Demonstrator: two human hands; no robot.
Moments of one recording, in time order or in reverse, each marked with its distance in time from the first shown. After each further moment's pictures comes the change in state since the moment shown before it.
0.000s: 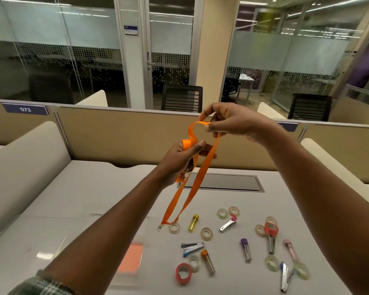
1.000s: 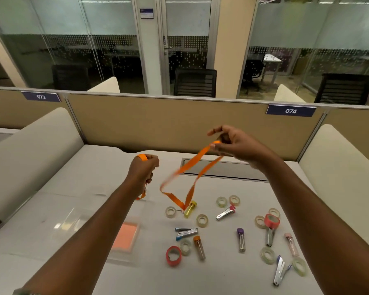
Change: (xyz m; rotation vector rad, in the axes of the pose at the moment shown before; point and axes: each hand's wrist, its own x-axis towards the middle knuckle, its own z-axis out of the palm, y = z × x) left_hand -0.029 -0.079 -0.005 0.076 0.718 -0.462; right_hand -0.025 0.143 0.021 0.300 -0.078 -0.064
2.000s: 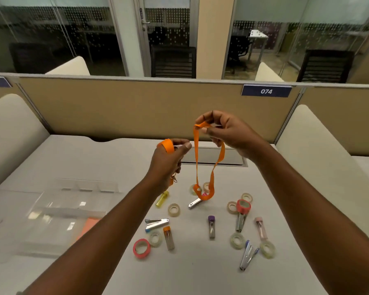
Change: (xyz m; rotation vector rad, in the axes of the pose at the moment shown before) left_hand -0.055 0.023 0.165 -0.146 -0.287 0.156; right_hand -0.012 0.057 -0.068 0.102 0.073 0.011
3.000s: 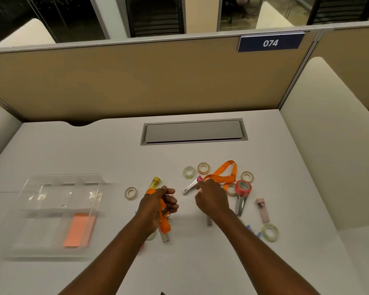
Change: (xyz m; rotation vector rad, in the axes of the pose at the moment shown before) left_hand 0.000 -0.165 -0.005 -0.217 0.089 -0.736; right_hand -0.047 0.243 0.128 -0.689 0.059 0.450
